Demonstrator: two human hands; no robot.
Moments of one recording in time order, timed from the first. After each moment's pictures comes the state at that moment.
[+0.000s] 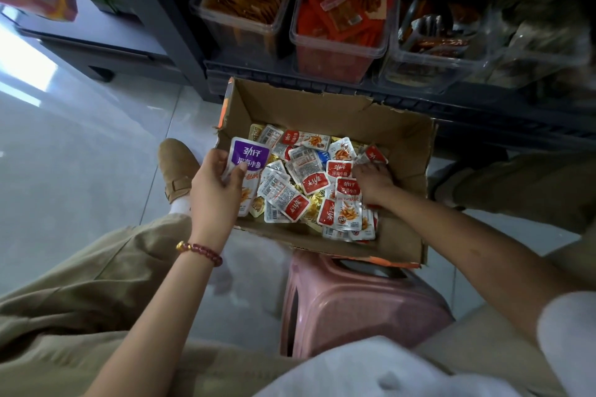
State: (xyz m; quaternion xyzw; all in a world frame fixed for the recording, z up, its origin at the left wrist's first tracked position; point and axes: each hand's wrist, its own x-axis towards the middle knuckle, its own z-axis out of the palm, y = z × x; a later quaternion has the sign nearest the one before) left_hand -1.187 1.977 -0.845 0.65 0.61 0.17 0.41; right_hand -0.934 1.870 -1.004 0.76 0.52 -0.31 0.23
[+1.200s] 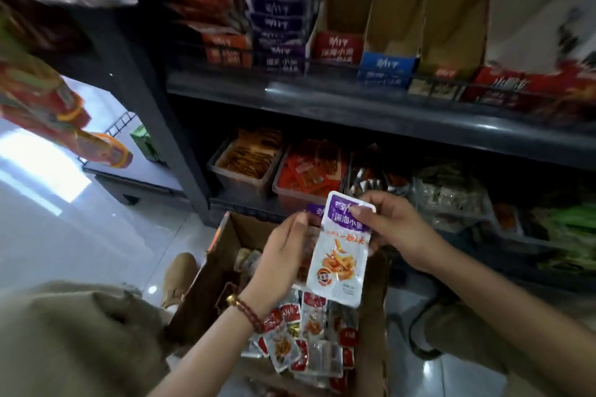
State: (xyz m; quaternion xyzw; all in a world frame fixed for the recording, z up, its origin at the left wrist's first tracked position) left_hand -1.059 1.950 -0.748 0.63 0.36 0.25 0.64; right_hand -0.888 1.873 -0.702 0.64 0.39 -0.46 -0.48
